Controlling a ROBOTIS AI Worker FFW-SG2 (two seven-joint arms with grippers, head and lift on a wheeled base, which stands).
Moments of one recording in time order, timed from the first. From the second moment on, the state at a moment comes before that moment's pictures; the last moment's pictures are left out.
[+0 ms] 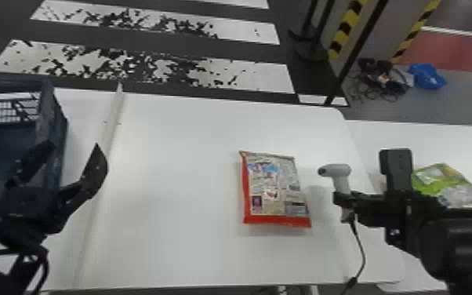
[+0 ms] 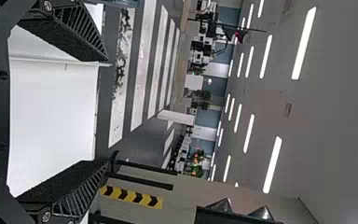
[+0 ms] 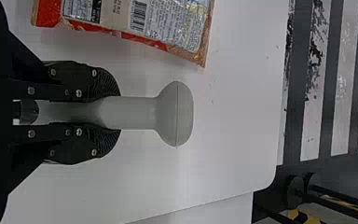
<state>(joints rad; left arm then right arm) 0.47 0.18 0.00 -1.91 0.32 -0.11 -0.17 0.21 -0.31 -0.21 -1.97 -0.15 1.10 0.21</state>
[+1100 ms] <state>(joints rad) 0.46 0.18 0.00 -1.90 0.32 -0.11 -0.16 0.11 -0.34 -0.15 -1.73 -0.14 0.98 0.21</state>
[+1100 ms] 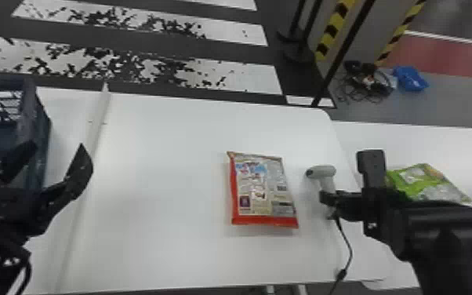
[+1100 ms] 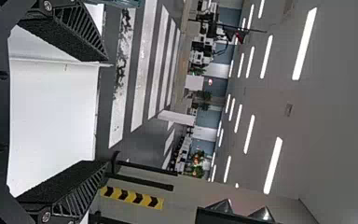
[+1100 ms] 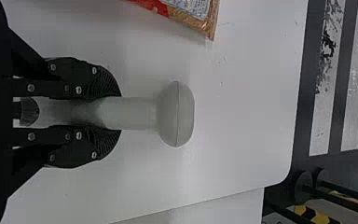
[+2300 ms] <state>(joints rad) 0.46 0.18 -0.01 -1.90 0.32 -0.11 -0.16 0.26 -0.33 -0.39 -1.95 -0.62 1.14 0.35</state>
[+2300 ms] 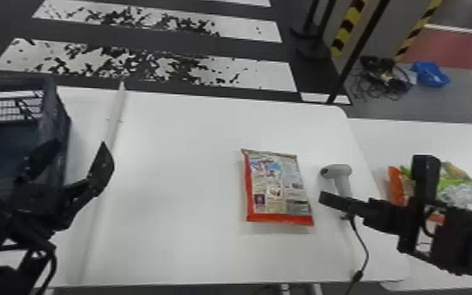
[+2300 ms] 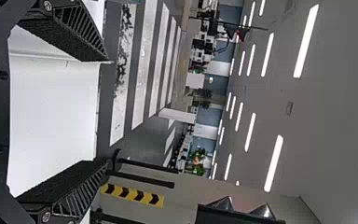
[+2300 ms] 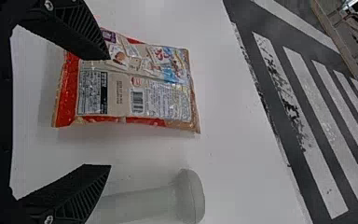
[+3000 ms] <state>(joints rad) 0.46 0.19 -0.01 -1.89 0.32 -0.11 -0.17 0.14 -0.33 -0.24 -1.69 -0.51 1.06 0.46</state>
